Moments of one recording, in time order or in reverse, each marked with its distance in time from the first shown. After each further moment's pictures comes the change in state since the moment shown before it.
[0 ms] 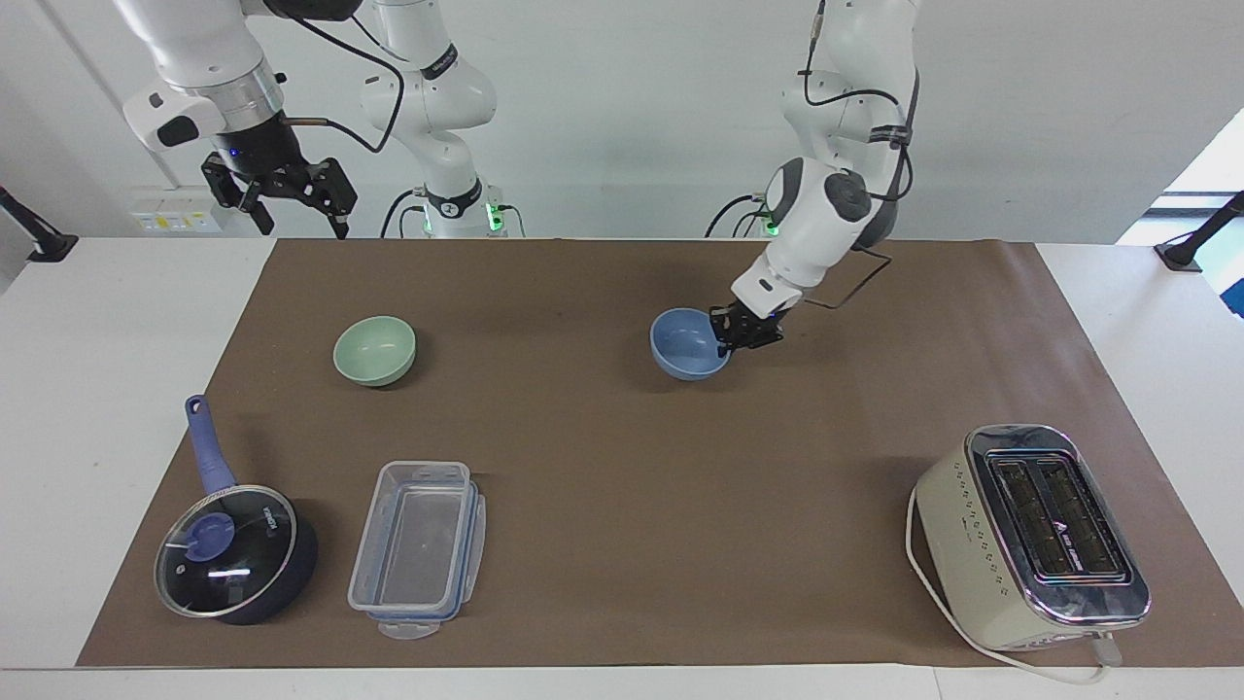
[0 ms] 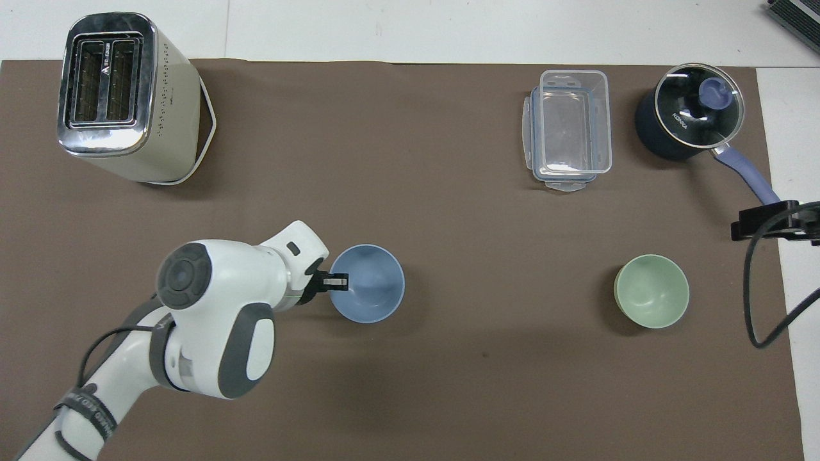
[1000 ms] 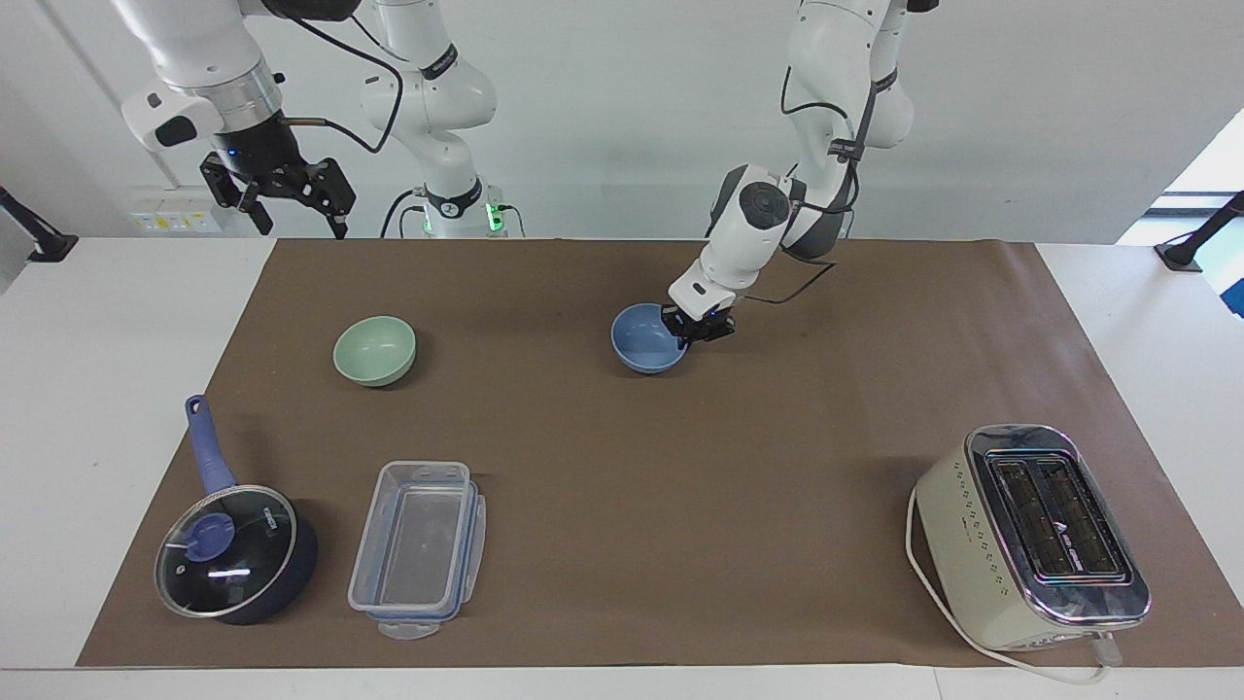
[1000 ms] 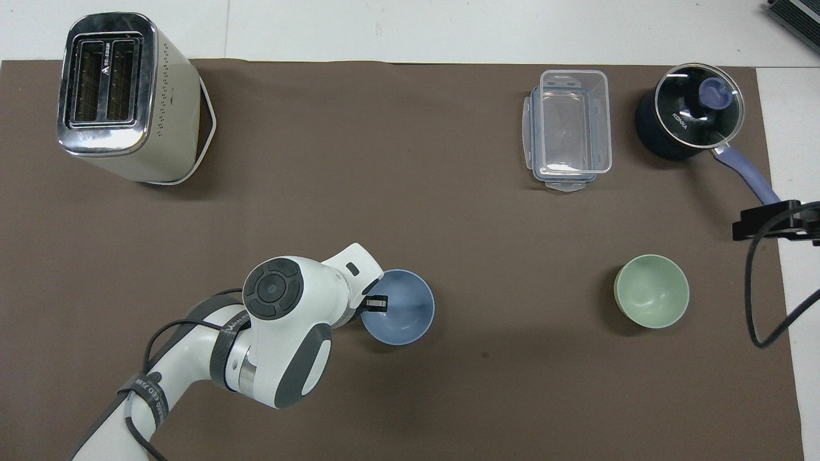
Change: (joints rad) left arm -0.093 0.063 0.015 0.027 0.118 -0.050 -0.113; right arm -0.002 0.000 -0.001 0.000 0.000 0.000 0.000
